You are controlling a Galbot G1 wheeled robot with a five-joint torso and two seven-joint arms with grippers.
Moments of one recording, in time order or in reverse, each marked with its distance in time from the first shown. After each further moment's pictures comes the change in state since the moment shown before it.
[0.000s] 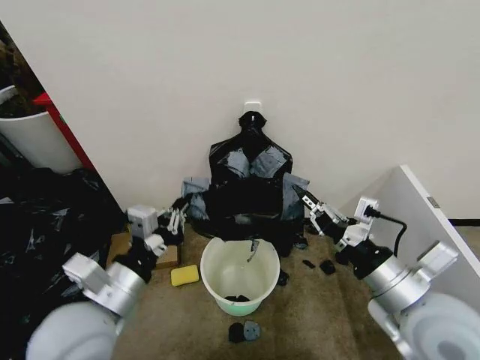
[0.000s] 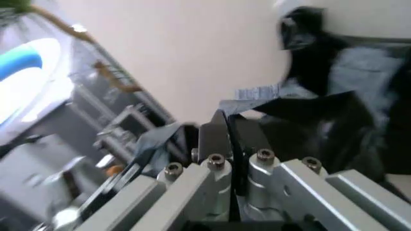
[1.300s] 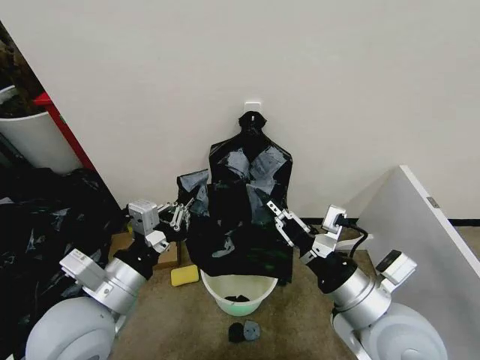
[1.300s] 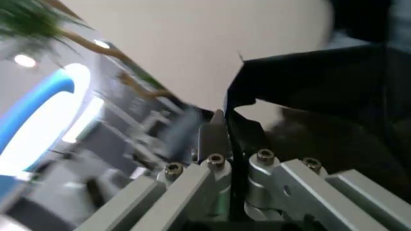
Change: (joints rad) left arm 0.016 -0.113 0.122 0.003 0.111 -0.025 0.031; right arm 0.022 0.296 -0.283 -0.053 -0.252 -0.015 -0.052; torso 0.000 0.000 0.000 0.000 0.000
